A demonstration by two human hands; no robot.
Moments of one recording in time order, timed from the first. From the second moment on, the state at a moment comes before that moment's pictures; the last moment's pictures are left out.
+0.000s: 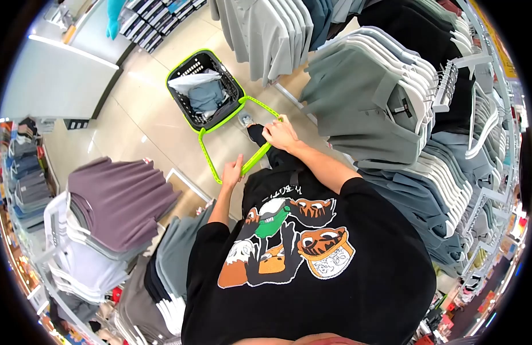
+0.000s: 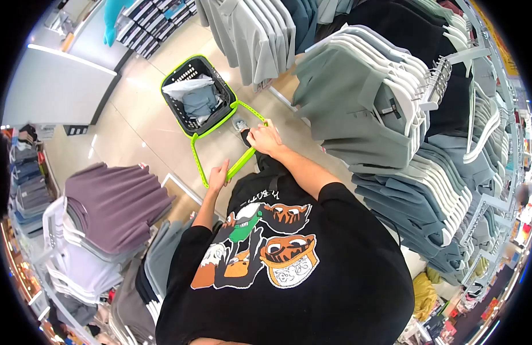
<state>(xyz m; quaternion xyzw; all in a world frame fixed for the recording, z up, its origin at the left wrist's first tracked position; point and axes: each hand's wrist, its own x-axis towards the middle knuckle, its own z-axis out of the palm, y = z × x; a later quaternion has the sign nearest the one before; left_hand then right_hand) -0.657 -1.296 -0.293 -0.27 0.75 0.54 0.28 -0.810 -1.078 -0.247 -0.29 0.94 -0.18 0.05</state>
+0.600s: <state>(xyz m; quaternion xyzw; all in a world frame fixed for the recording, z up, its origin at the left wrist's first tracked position) -0.790 -1.406 -0.265 -0.29 0.80 0.49 0.19 -0.944 -1.172 -0.237 -0.27 0.89 -0.36 0.06</state>
